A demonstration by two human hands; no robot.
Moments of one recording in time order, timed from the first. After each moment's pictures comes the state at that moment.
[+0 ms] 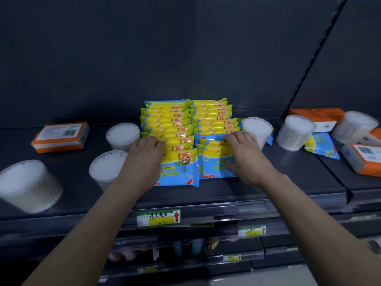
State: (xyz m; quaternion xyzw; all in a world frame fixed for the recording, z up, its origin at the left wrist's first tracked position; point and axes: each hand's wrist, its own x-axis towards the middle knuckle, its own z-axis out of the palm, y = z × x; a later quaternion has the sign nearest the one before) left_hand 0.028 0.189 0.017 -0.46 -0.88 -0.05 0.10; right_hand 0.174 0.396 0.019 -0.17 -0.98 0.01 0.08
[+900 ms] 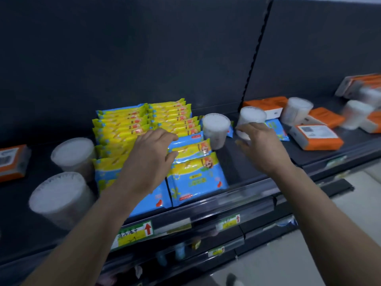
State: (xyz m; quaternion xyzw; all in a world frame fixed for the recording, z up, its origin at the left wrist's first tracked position) left_hand 0.073 0.246 0.047 -0.58 -0.77 -0.25 0.09; right_hand 0.247 0.436 0.041 -0.33 -0.92 0.05 0.21
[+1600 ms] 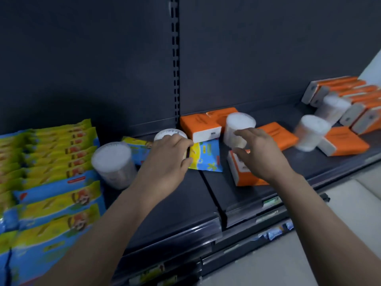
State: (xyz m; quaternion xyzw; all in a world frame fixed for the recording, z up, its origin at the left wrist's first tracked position) left_hand 0.205 0.511 0.042 -0.60 -0.76 -0.25 0.04; right_hand 0.366 0.672 0.033 -0.34 -0.92 0.08 0.19
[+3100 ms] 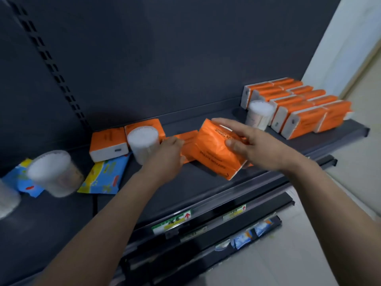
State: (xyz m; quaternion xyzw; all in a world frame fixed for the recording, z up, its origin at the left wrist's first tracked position) left_hand 0.354 0.728 0.022 -0.59 -0.80 -0.13 -0.04; right_hand 0.553 0.837 0.079 -0.23 -0.89 0.38 0.13
